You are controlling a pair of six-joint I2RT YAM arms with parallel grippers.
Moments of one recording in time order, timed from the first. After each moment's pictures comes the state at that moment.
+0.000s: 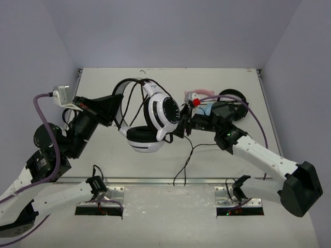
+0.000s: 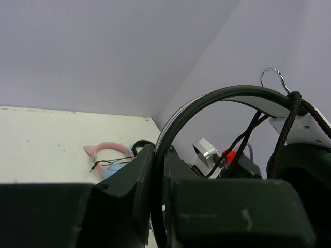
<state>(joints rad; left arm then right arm) -0.90 0.66 1.16 -0.25 -0.44 -0.46 0.62 1.14 0.74 0.35 -0.71 0.17</state>
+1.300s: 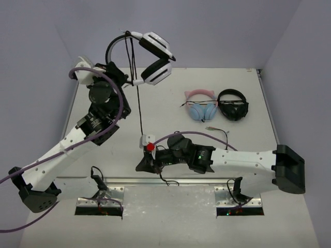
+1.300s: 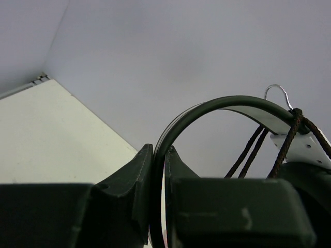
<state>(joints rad) -0.80 1.12 1.35 0.15 -1.26 -0.37 1.22 1.36 0.79 0.33 -0.40 0.11</state>
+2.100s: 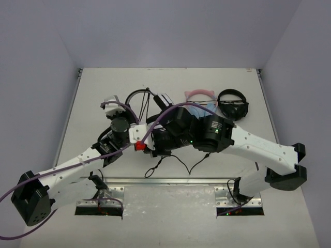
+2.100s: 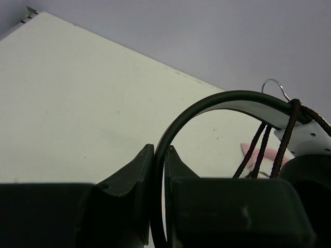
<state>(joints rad) -0.70 0.99 0.65 0.30 -0.99 -0.44 1.30 1.42 1.63 -0.77 -0.22 -0.41</state>
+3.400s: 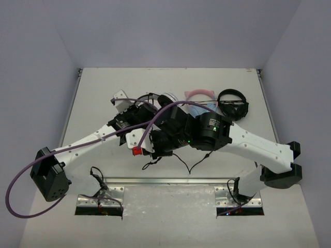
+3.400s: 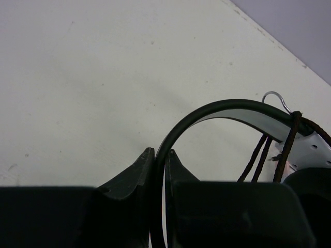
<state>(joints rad) -0.74 1.30 1.03 -0.57 -1.00 -1.15 1.29 1.53 1.82 -1.00 -0.21 -0.51</state>
